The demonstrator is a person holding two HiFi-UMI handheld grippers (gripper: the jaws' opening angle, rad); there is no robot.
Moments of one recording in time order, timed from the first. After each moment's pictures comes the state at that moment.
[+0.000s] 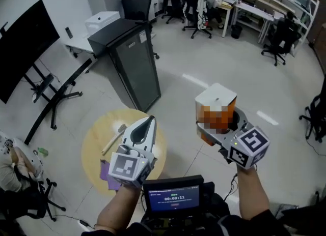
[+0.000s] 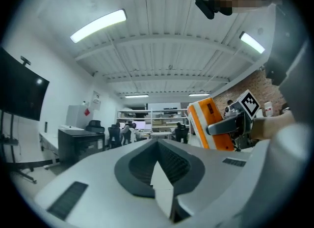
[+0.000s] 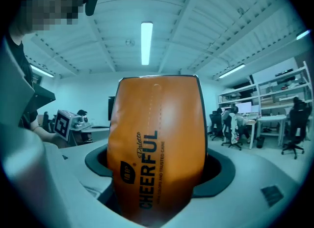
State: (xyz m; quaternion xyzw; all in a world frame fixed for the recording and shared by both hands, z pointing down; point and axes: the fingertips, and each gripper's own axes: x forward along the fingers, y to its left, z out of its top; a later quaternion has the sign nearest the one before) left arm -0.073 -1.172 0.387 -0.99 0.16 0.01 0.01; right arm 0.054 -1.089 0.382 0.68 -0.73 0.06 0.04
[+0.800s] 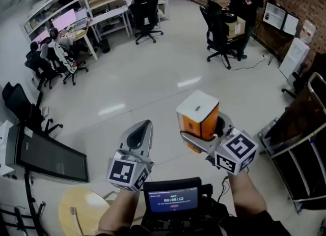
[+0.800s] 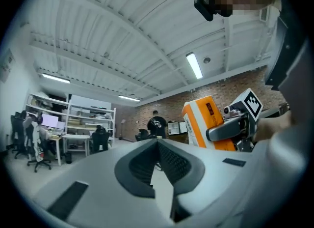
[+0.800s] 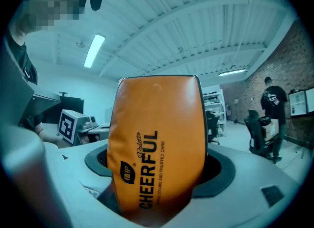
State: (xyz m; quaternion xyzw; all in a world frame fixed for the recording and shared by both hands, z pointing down) left arm 0.422 -0.585 0.392 -0.96 -0.29 0.03 0.02; right arm 0.428 -0.473 0.395 0.91 -0.41 0.05 0.00
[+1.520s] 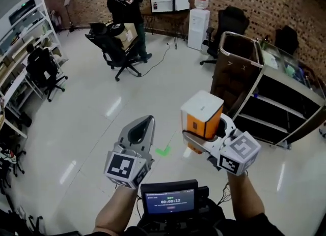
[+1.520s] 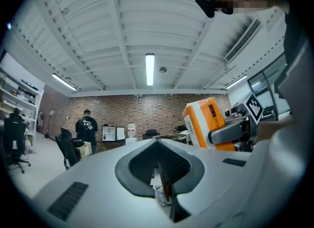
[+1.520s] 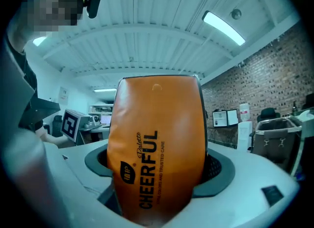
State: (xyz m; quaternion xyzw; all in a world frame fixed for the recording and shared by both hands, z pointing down) left arm 0.571 -0.037 0.362 -0.78 -0.63 0.05 0.01; right arm 0.495 0.043 0.371 1.00 -0.04 0.03 -0.02
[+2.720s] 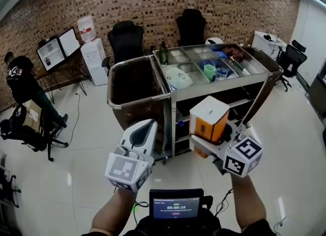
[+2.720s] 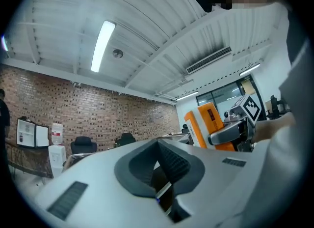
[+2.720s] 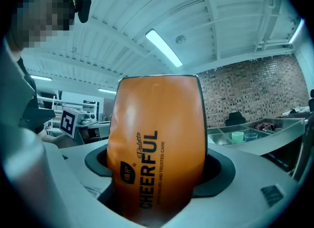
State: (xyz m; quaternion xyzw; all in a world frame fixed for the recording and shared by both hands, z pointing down) left arm 0.414 0.784 0.335 -0.50 -0.86 0.09 0.01; right arm 0.290 0.804 0.363 0.95 0.32 0.00 -0.03
